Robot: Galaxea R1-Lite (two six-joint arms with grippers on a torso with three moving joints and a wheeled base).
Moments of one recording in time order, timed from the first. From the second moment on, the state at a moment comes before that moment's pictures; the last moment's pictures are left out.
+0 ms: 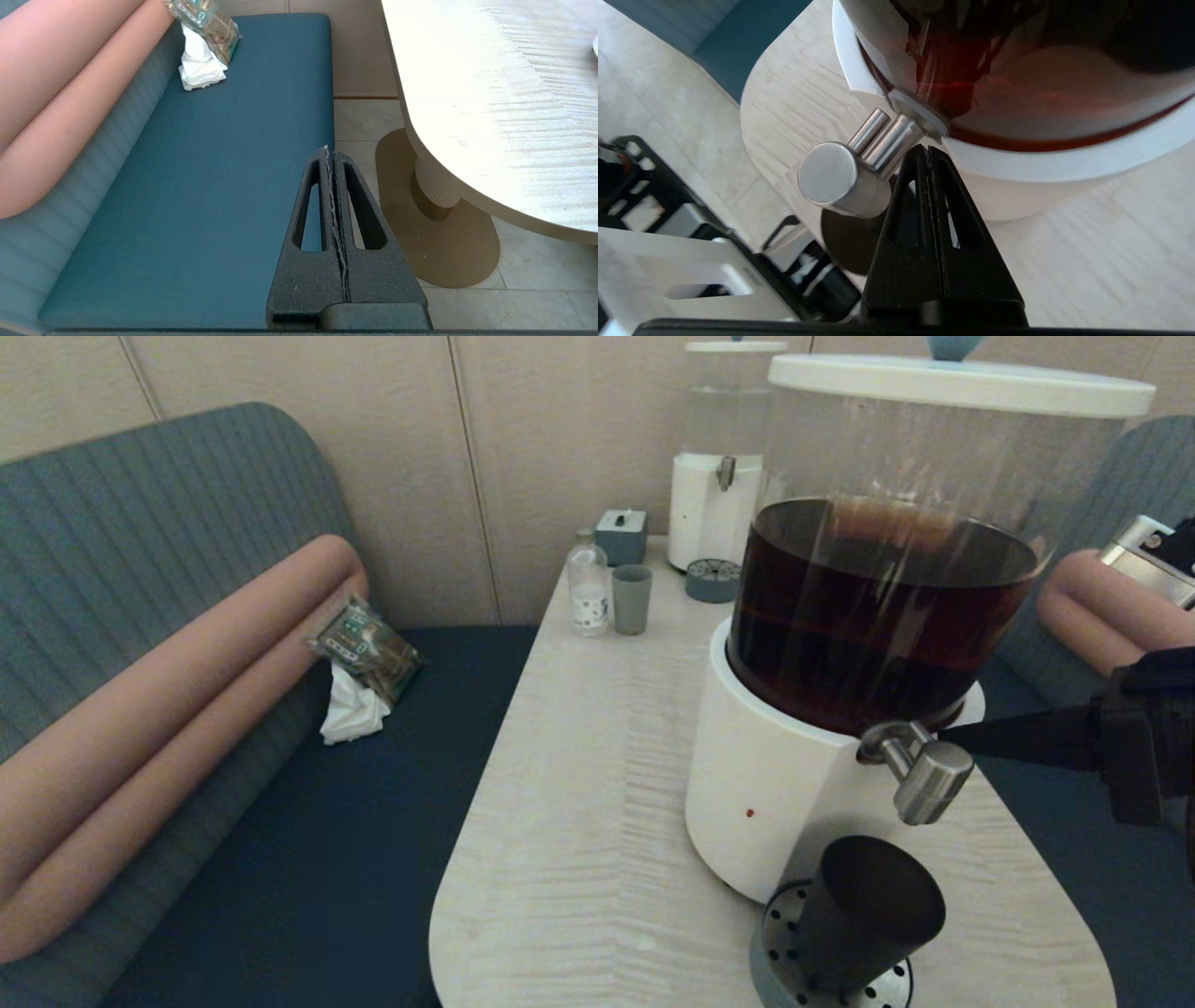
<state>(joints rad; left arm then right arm) 0.00 0.00 -0.02 0.03 -0.01 0.01 0.26 1.29 -1.10 0.34 0.42 -0.08</state>
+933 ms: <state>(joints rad) 0.00 0.00 -0.02 0.03 -0.01 0.01 0.28 1.29 -1.05 0.26 0.42 -0.17</state>
